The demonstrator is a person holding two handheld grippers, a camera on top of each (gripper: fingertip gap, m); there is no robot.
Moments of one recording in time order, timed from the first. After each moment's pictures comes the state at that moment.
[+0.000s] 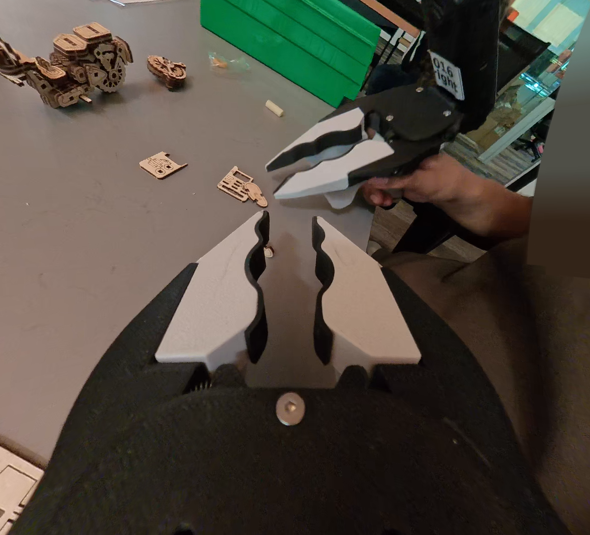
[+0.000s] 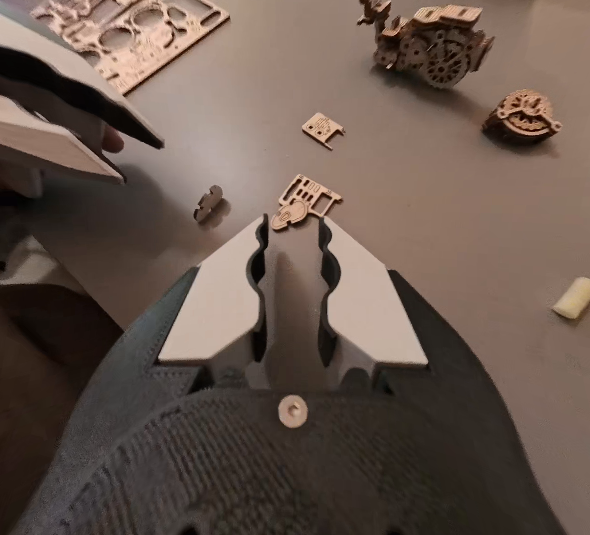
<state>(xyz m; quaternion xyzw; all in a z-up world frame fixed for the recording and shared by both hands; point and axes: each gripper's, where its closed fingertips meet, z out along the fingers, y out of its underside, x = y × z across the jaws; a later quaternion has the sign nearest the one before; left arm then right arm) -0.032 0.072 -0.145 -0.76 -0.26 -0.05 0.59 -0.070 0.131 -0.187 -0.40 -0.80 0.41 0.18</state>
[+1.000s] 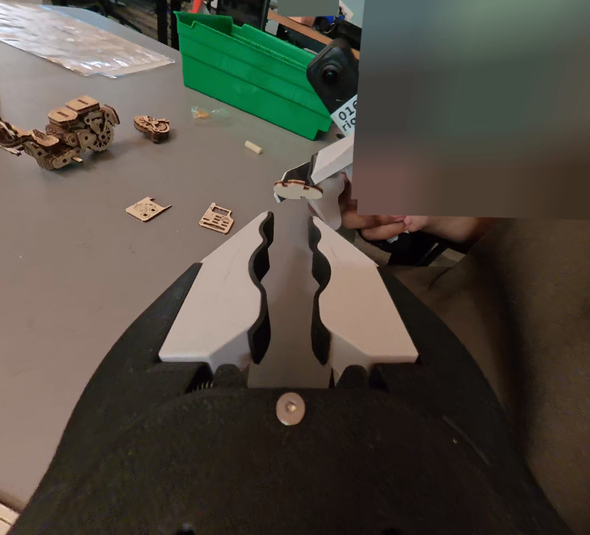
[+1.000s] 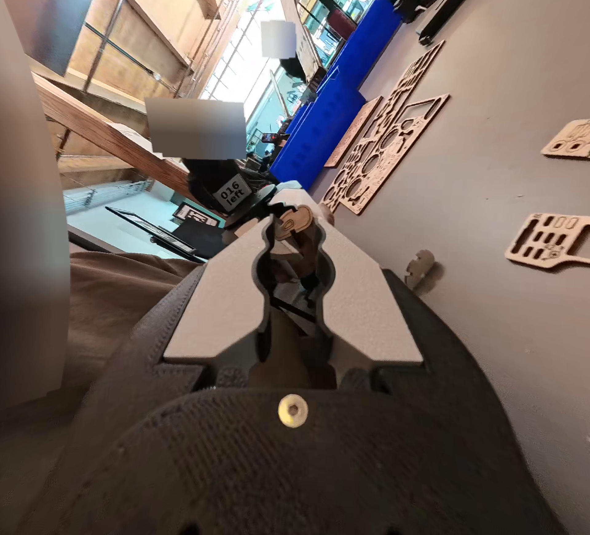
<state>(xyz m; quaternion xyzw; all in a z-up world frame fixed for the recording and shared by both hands) -0.019 0.078 -0.120 -0.74 -0.21 -0.03 0.64 -0.029 0.070 -0.101 -0.40 -0.55 0.69 -0.25</state>
